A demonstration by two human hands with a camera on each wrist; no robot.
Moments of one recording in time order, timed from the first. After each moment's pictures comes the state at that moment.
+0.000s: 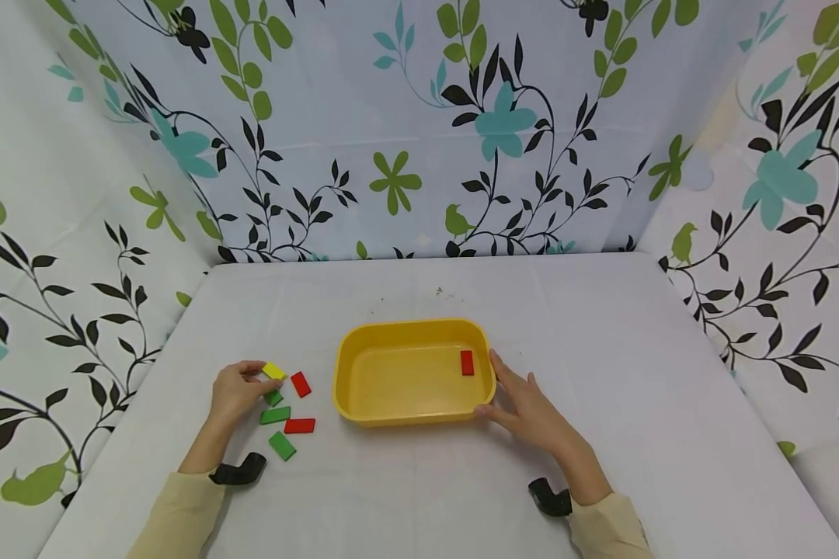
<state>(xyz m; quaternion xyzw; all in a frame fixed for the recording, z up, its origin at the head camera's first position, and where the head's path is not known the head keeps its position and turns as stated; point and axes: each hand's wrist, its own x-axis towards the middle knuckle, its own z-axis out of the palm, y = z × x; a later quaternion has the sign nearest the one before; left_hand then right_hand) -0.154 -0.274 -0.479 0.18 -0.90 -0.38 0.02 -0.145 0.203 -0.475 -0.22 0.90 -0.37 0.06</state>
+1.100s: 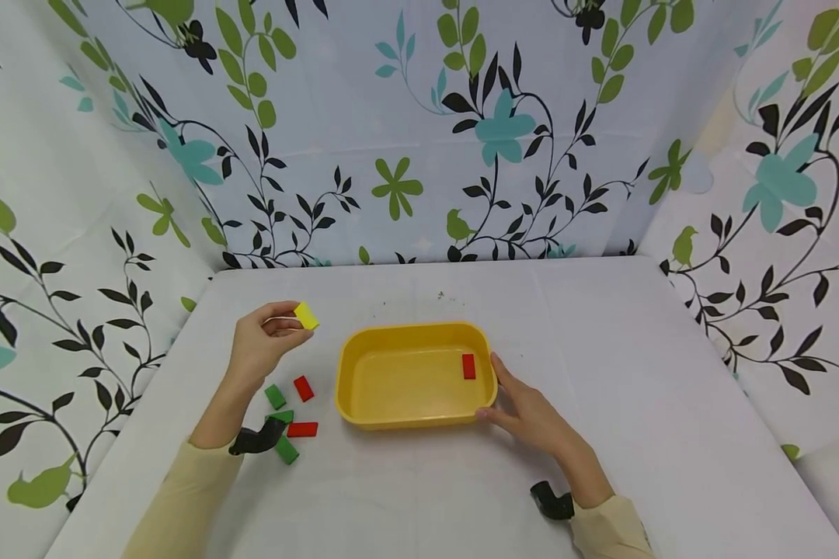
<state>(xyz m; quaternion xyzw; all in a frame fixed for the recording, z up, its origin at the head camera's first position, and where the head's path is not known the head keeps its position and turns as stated) -0.170 -0.200 -0.373 0.05 -0.84 -0.54 0.08 -0.143 0.203 -0.475 -0.22 0.90 -0.36 0.07</state>
